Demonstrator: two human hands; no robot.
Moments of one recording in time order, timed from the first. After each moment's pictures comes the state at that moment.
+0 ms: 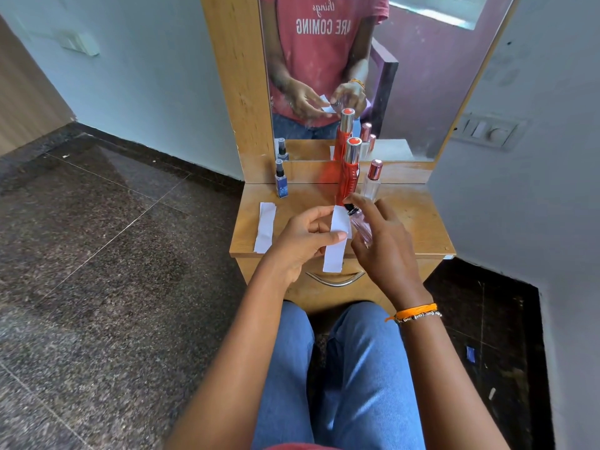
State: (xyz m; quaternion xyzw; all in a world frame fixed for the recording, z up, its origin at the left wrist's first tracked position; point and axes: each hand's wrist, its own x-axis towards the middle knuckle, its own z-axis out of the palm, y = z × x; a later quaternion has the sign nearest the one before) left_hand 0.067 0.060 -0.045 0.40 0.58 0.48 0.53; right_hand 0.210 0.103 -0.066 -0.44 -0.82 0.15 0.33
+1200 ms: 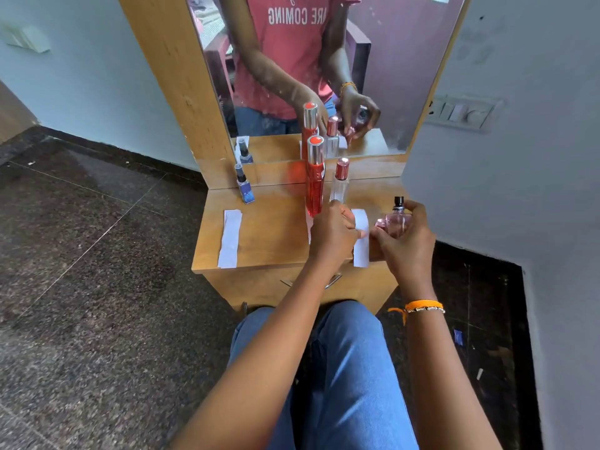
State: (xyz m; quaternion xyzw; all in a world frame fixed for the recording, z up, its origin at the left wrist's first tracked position) left_hand 0.144 0.142 -0.075 0.48 0.72 0.38 0.33; right_hand 0.263 0.152 -0.094 -0.59 -0.60 0.29 0.45
